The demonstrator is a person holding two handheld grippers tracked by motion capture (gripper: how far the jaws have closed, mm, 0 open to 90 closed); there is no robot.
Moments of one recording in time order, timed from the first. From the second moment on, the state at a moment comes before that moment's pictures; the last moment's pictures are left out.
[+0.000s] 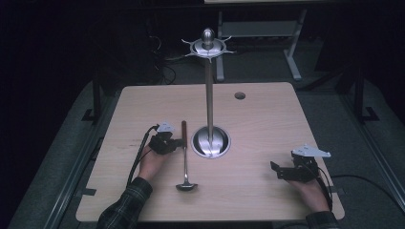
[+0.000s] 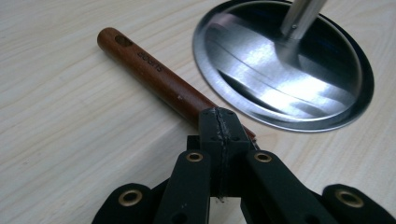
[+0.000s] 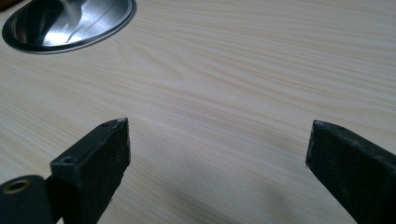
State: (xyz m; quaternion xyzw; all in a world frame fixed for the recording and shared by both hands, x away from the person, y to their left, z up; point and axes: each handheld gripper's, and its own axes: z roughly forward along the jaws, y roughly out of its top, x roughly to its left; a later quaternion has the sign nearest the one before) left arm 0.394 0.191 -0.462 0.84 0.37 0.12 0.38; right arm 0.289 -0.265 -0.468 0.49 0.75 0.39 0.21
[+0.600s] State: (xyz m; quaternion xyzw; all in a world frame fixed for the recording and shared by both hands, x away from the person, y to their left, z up) left arm 0.366 0.176 -0.442 0.86 0.33 0.07 0.38; right arm 0.289 -0.265 -0.468 0.49 0.75 0.39 0.21
